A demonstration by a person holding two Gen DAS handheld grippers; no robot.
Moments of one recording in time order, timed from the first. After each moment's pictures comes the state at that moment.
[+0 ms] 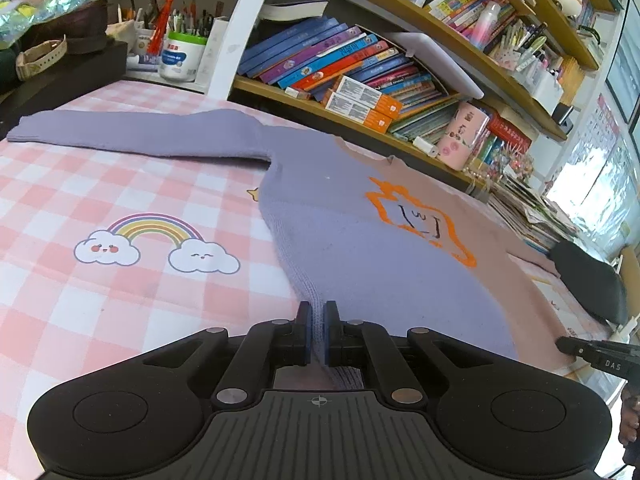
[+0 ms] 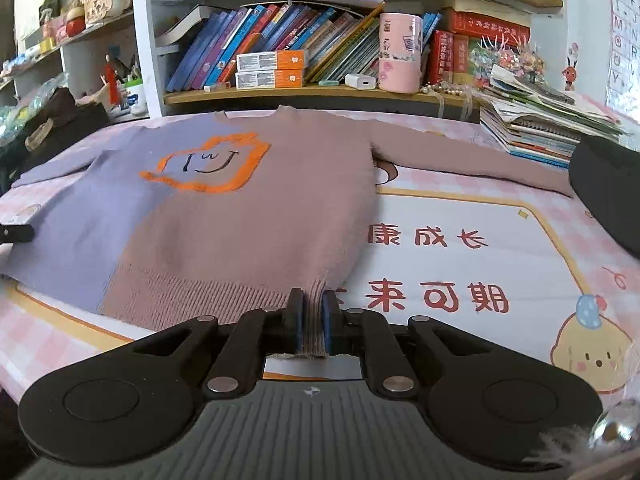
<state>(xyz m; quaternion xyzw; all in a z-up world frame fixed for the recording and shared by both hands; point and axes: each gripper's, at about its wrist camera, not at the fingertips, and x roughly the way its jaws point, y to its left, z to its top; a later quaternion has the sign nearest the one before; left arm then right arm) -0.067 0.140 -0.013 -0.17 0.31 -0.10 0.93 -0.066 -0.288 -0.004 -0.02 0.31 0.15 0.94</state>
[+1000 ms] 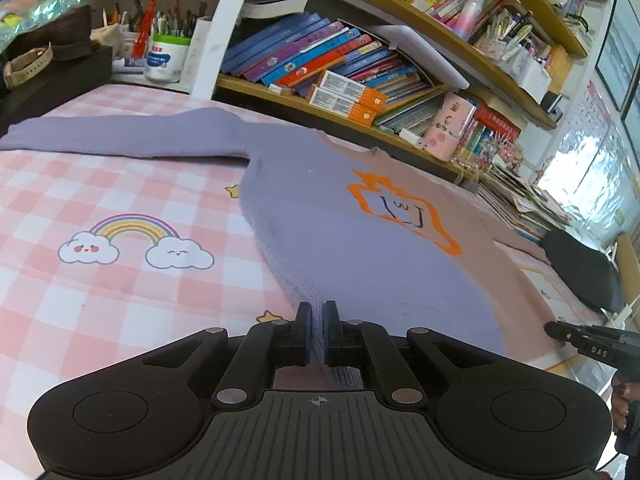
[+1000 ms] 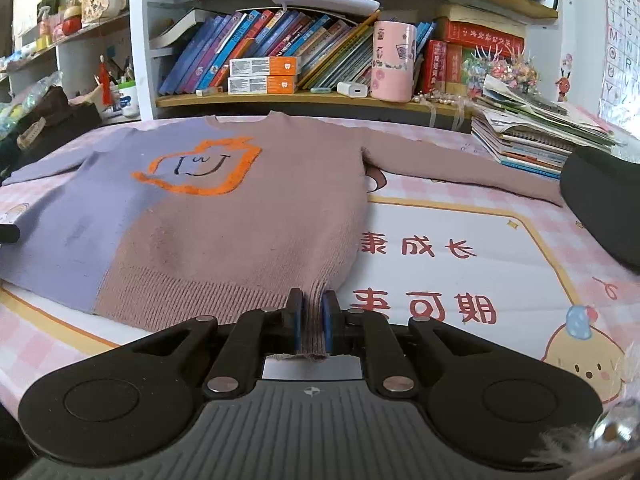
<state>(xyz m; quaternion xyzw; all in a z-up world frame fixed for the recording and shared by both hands) -0.073 0.126 -0.007 -0.16 0.31 -0.11 0.93 -0.064 -0.288 -0.007 -0.04 0.30 0.13 0.94</state>
